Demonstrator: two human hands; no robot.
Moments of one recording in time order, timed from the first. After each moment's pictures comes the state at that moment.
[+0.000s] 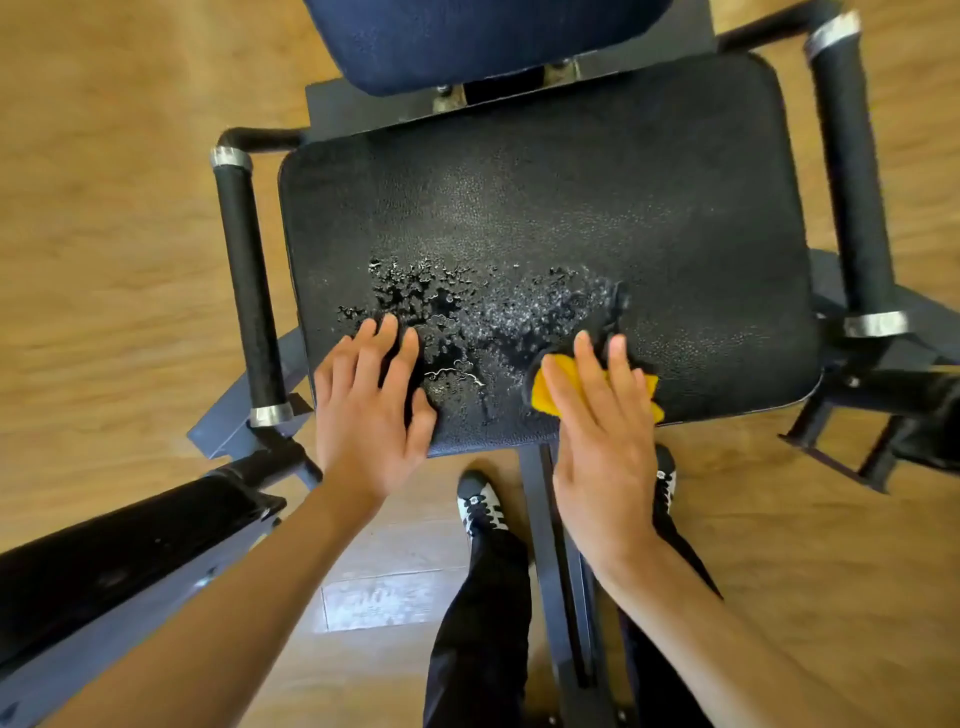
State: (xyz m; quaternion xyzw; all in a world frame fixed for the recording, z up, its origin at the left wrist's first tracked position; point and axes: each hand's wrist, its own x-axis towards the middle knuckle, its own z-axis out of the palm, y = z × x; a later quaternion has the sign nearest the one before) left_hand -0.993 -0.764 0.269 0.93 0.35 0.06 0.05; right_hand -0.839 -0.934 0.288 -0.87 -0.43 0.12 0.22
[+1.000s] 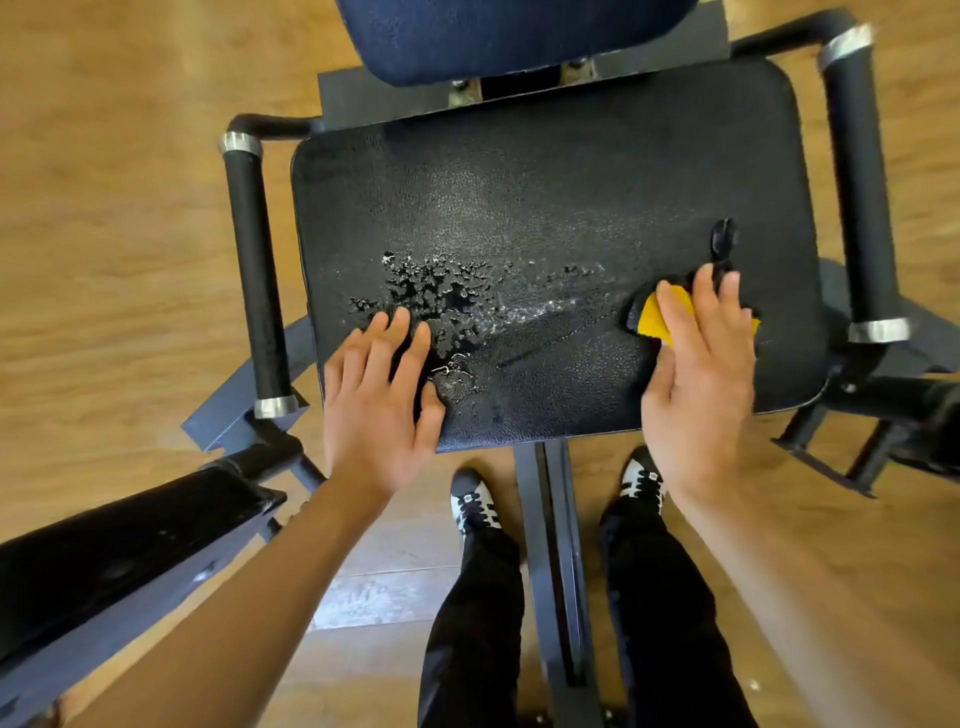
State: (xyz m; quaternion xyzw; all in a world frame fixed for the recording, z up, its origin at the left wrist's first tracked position) left_hand -0.996 -0.763 0.267 0.93 0.34 0.07 0.07; right_hand -0.766 -0.926 0.281 -0.92 -0.34 0.06 0.20
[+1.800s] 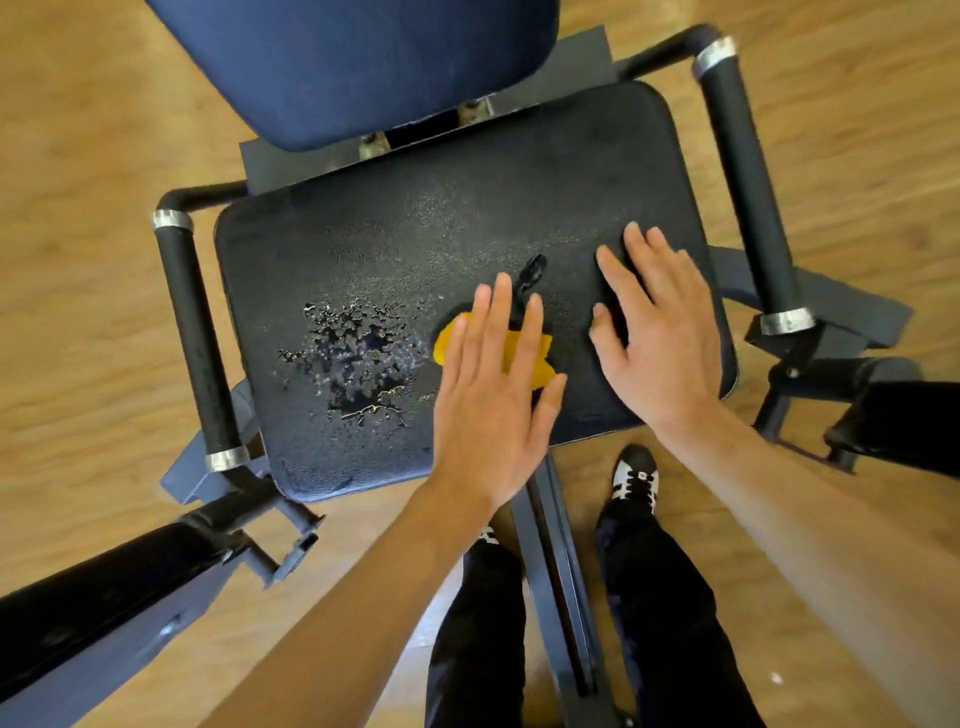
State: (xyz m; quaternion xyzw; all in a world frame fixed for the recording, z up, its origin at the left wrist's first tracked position) left_hand -0.854 -0.838 0.301 0.95 0.28 0.00 0.13; right_hand -0.688 -0.931 0.269 -0.87 -0.45 0.00 0.17
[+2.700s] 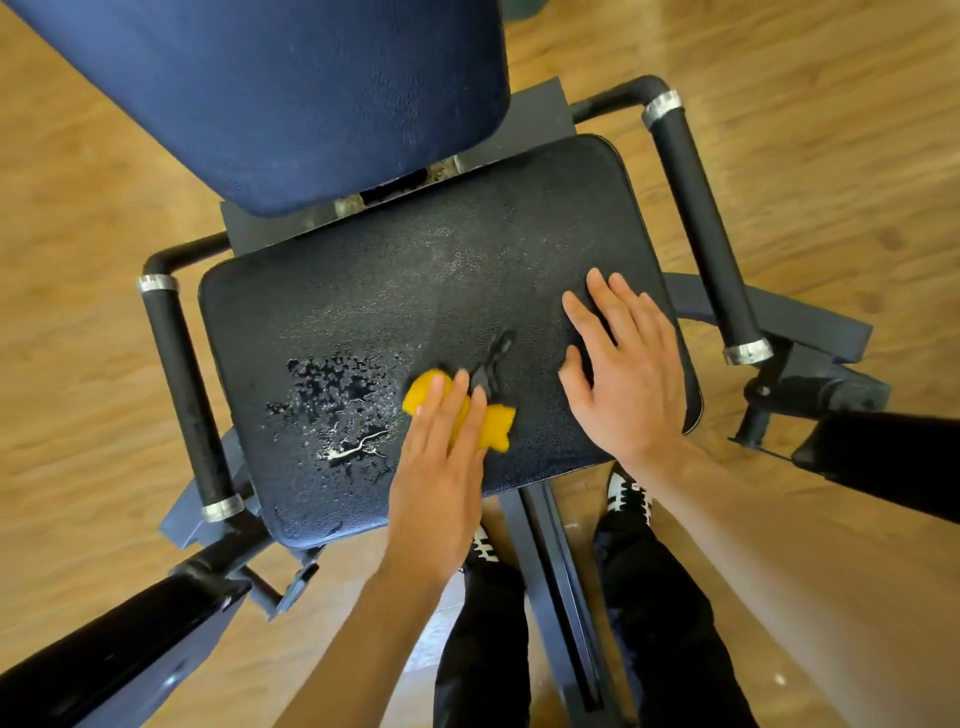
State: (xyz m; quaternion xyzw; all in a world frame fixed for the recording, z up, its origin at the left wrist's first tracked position) left_hand -0.893 -0.836 0.286 0.94 0.27 0.00 0.21; right_hand -0.683 -0.929 0.274 -0.88 -0.44 0.00 0.17
